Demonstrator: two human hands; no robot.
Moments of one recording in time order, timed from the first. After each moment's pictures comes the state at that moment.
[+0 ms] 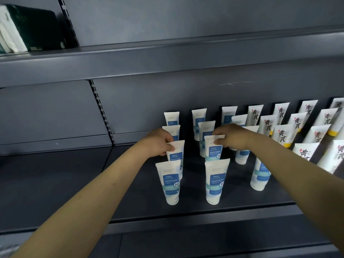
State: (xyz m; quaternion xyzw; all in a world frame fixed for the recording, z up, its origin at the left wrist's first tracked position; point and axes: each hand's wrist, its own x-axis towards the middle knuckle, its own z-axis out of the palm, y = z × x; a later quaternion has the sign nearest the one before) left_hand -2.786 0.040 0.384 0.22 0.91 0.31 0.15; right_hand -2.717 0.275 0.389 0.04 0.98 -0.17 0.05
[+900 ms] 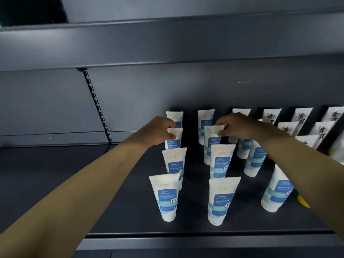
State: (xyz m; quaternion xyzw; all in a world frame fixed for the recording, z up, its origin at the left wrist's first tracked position) left_hand -2.855 0.061 0.378 0.29 0.94 0.18 0.02; right_hand -2.790 0.305 0.391 0.00 0.99 -0.16 0.01
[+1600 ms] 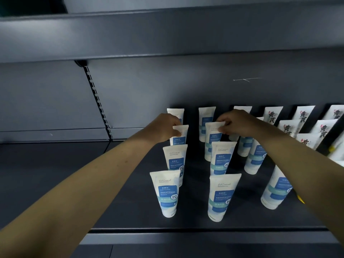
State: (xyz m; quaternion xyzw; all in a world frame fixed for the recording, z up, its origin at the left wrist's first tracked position) left_hand -2.846 0.071 0.378 0.30 0.93 0.21 0.01; right_hand -2.795 0.313 0.380 0.01 0.97 -0.23 -0.03
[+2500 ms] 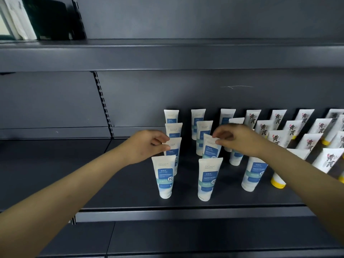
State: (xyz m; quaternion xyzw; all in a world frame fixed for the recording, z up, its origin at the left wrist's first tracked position) left_hand -2.750 0.000 0.385 0.31 0.88 0.35 0.07; right_hand -2.681 0.288 0.394 -0.06 0.95 -0.28 -0.07
